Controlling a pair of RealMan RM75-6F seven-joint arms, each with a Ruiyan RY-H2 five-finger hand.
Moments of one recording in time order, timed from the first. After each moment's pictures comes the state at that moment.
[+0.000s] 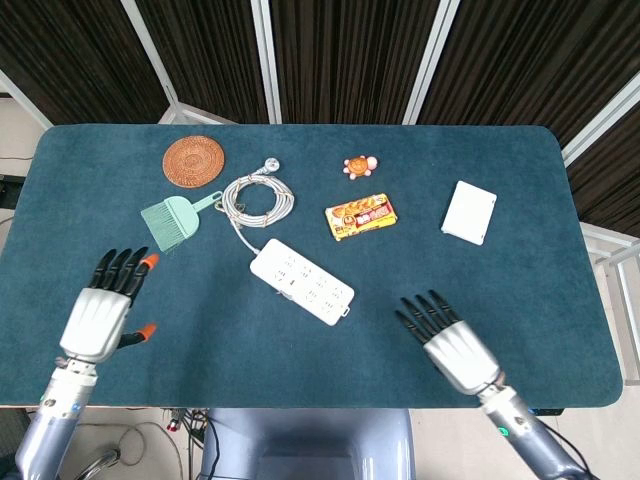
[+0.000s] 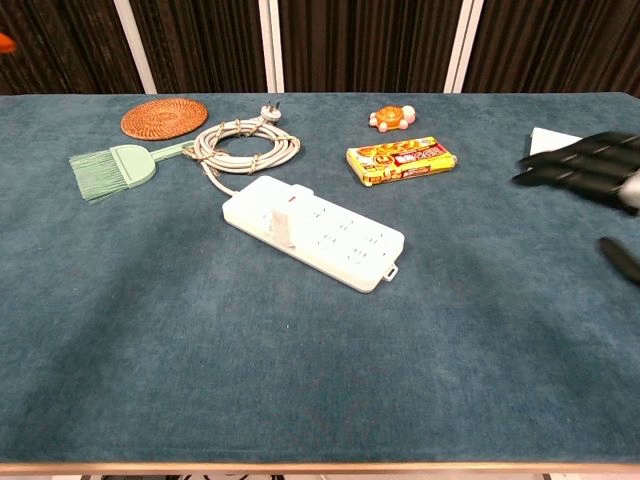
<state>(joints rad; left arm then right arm) -0.27 -1.26 -0.14 -1.81 1.52 1.33 0.43 0.34 -1.30 0.03 -1.66 -1.78 1.16 -0.40</state>
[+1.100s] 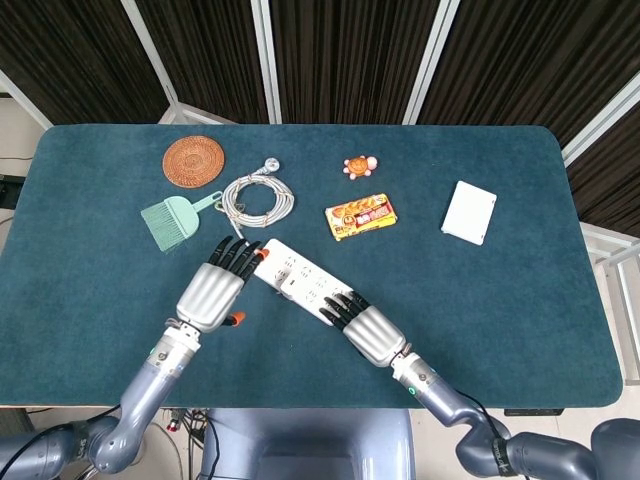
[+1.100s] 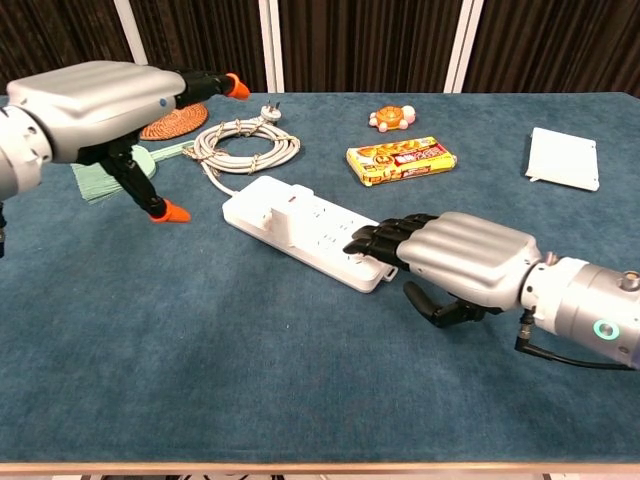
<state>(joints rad) -0.61 -1.51 -0.24 -1.80 1.20 1.07 0.76 0.60 -1.68 0.10 -1.37 -1.57 0.89 -0.39</state>
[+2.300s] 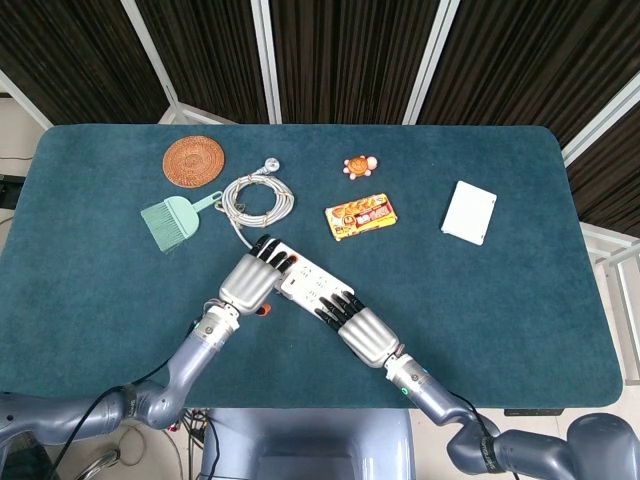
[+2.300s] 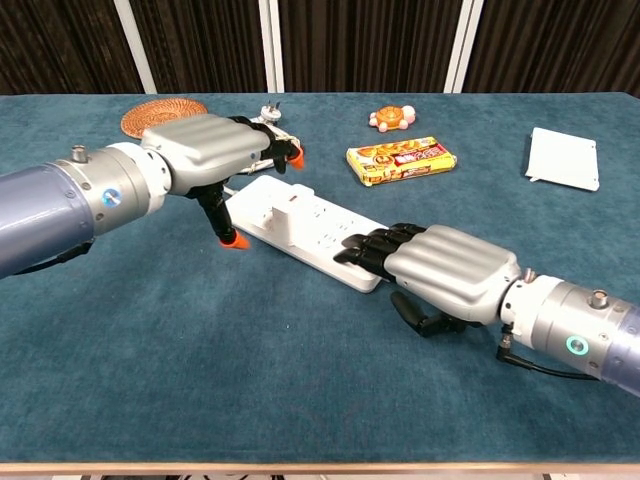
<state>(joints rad) -0.82 -1.70 -0.24 -1.46 1.08 0.91 0.73 0.63 -1.75 0.05 -1.28 -1.54 0.90 -0.36</state>
